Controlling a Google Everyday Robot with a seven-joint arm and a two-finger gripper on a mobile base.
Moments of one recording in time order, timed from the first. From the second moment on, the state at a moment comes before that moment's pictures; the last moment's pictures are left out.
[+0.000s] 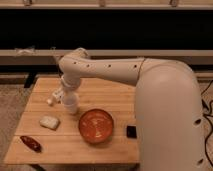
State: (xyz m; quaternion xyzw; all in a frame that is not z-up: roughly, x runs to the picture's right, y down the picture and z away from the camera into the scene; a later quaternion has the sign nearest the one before) arm -0.199 0.027 0.765 -0.32 -0.03 0.44 0.84
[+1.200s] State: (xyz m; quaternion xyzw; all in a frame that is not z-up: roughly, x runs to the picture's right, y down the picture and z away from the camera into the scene) arm -0.330 0.059 0.740 -0.37 -0.07 0.27 0.89
